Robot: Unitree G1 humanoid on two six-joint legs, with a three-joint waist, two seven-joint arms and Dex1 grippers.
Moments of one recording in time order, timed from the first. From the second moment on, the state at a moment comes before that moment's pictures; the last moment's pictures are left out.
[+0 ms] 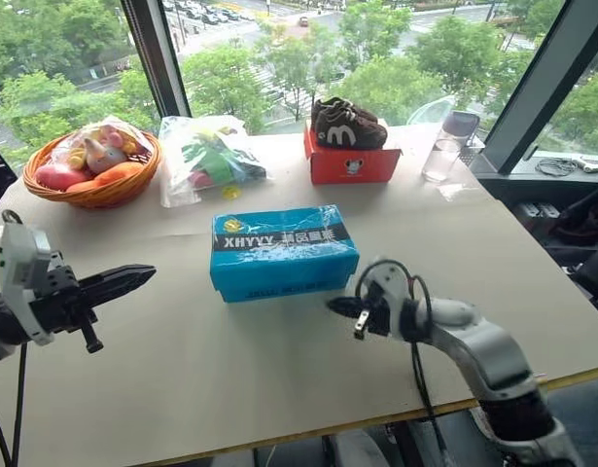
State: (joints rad) left arm 0.10 0.93 0.67 -0.37 -0.83 0.62 -1.07; right arm -0.33 -0.46 0.15 -0.32 0.31 0.78 0.70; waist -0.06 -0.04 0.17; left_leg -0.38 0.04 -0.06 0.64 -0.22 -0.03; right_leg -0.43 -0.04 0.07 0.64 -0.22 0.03
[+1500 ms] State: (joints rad) left arm 0.20 0.86 0.61 -0.38 -0.73 0.49 -1.09; right arm -0.76 -0.35 0.06 -0.13 0.45 0.68 0.72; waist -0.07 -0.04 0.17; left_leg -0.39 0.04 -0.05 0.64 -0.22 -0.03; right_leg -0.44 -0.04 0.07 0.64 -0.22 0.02
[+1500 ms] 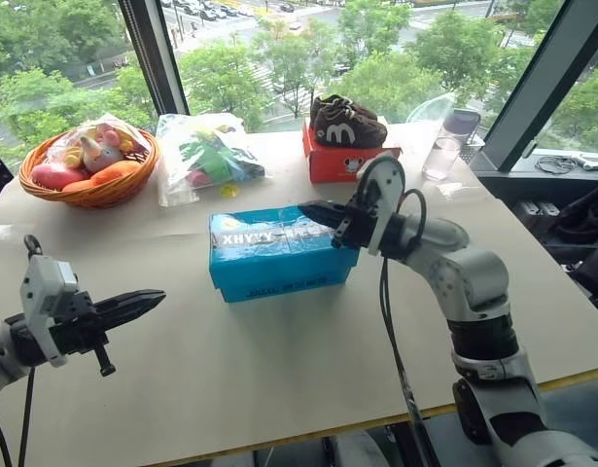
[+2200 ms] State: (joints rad) left arm 0.18 0.86 0.60 -0.40 -0.75 0.50 -1.07; right arm -0.46 -0.28 0.32 0.06 0.24 0.43 0.59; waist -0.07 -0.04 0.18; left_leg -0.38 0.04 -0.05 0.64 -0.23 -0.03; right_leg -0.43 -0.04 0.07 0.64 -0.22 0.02
